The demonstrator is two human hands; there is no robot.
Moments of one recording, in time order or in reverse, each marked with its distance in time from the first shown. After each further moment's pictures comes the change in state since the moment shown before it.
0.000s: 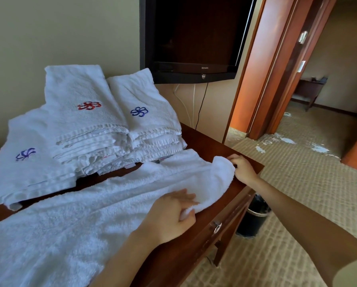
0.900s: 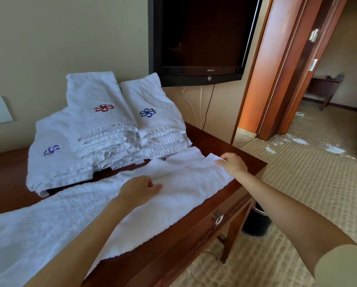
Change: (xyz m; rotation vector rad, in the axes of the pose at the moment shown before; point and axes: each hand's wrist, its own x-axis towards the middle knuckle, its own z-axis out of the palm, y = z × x) left_hand -0.009 -0.043 -0.060 0.153 -0.050 -0.607; right_hand -0.004 -0.049 0.014 -0.043 -0.041 0.277
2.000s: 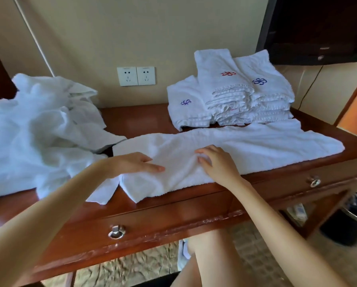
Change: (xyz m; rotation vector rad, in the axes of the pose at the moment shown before) left_hand -0.276 -0.206 -0.105 -0.342 -0.220 -0.339; right_hand -0.311 -0.201 0.151 0.031 -0.155 -0.922
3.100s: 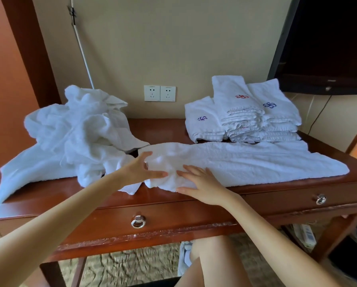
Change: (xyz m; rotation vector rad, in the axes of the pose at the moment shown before) left_hand -0.050 -0.037 0.015 -0.202 0.406 0.076; right_hand -0.024 -0.086 0.008 -0.058 -0.461 -0.139
